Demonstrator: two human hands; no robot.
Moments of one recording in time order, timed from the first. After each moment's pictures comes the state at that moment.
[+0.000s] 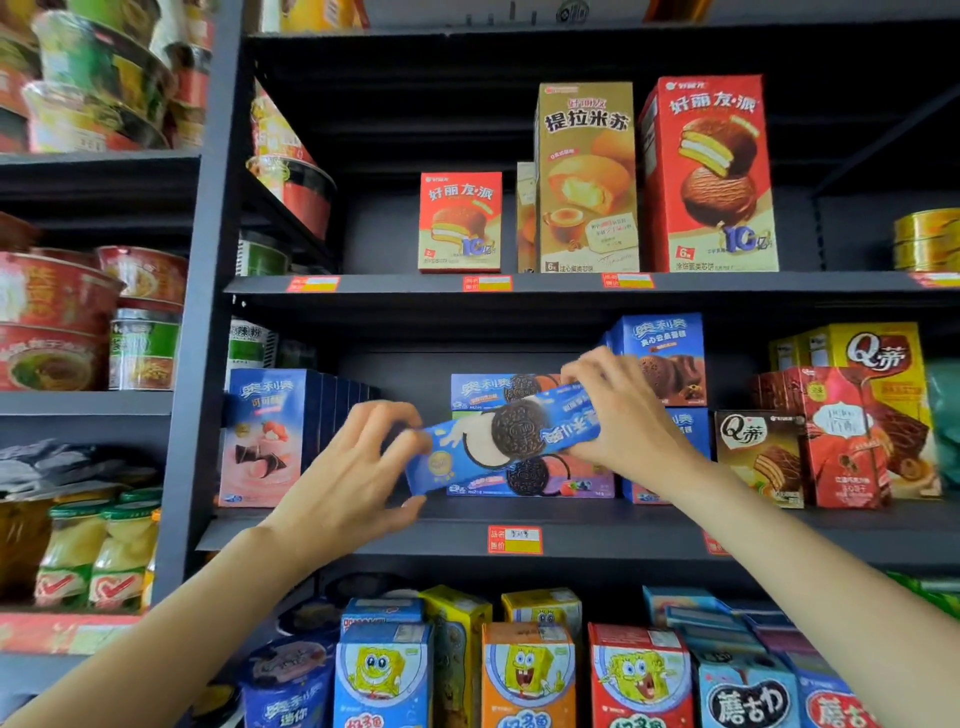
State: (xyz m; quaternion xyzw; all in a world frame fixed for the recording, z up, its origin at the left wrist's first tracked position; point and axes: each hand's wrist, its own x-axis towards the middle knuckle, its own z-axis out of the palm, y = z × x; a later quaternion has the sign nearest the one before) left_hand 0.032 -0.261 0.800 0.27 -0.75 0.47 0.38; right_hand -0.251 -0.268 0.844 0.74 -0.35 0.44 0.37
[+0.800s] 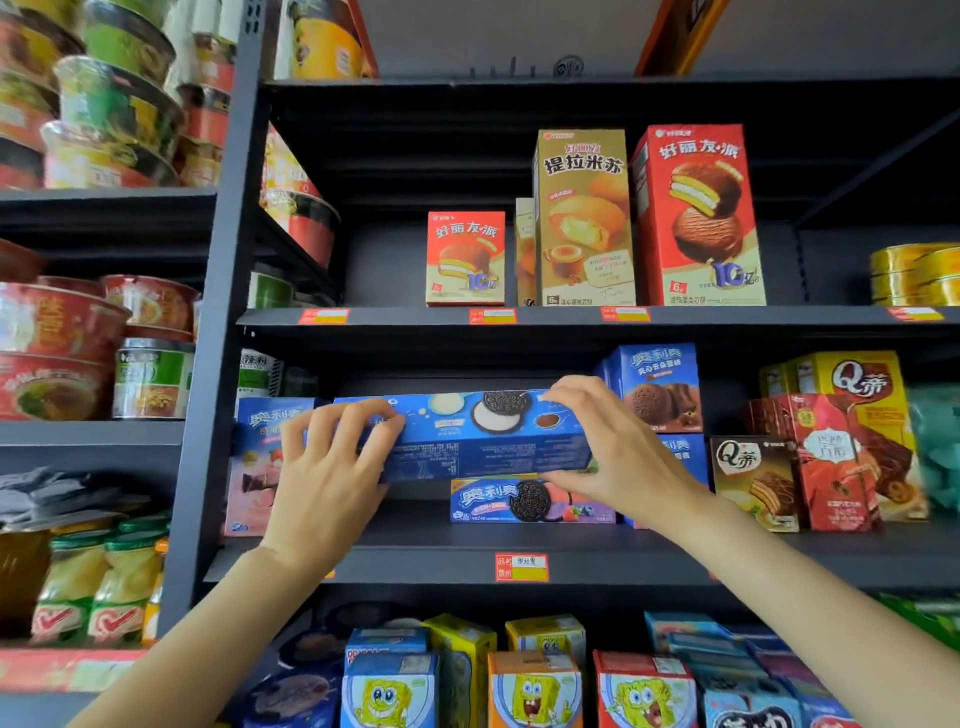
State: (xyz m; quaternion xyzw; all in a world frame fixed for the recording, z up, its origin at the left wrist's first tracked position) left_hand 0.039 -0.245 0.812 0.32 -0.56 0.60 0.47; right_hand -0.239 -0.242 0.840 0.78 -0.28 0.43 0.34
